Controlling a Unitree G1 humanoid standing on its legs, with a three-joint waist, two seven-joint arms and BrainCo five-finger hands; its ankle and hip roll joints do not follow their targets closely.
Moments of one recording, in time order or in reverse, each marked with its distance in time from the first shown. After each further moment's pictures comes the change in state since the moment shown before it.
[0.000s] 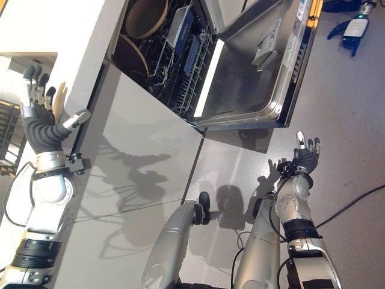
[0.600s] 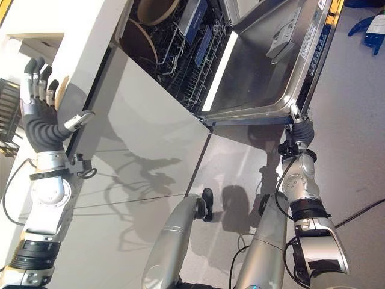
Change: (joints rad) left arm 0.005 0.000 -0.001 -0.019 -0.003 -0.024 -0.074; right arm -0.104 -0.089 0.045 0.000 -0.020 0.124 0.218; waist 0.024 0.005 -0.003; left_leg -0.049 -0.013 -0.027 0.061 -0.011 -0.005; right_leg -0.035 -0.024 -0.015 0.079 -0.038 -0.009
